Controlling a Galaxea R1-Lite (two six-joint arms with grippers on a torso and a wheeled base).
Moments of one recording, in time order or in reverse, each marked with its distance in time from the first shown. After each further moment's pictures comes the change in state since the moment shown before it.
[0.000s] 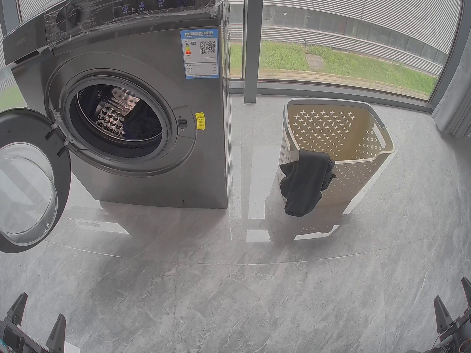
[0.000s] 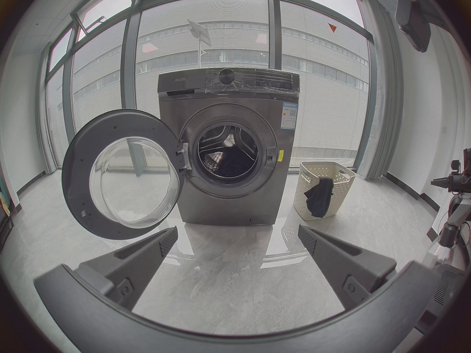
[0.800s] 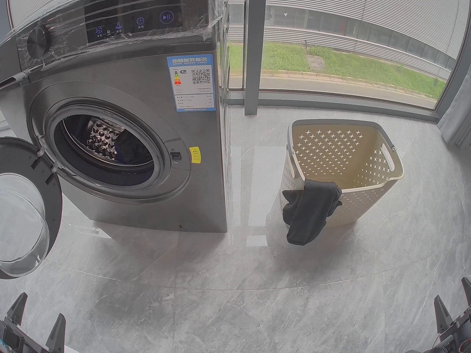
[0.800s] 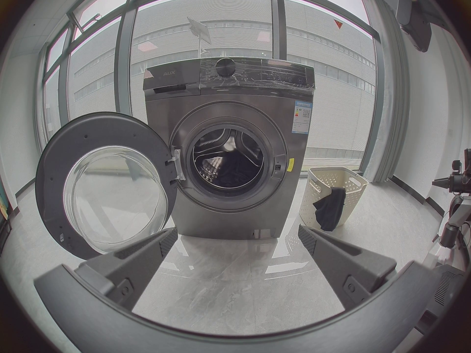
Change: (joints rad) left arm 0.002 0.001 0.000 0.000 0.003 0.000; right arm 0.000 0.001 0.000 0.000 0.000 0.000
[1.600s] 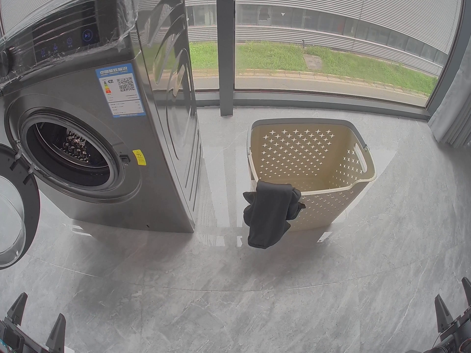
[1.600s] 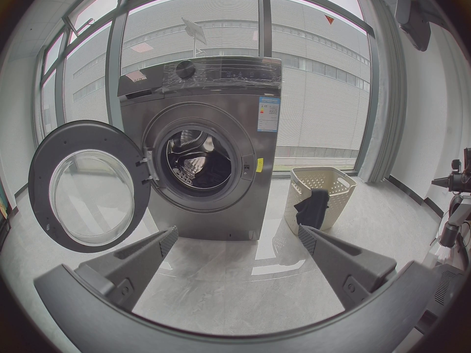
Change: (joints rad) left arm 0.000 0.001 0.000 0.000 -0.002 0.001; right arm 0.000 0.001 0.000 0.001 -0.012 0.012
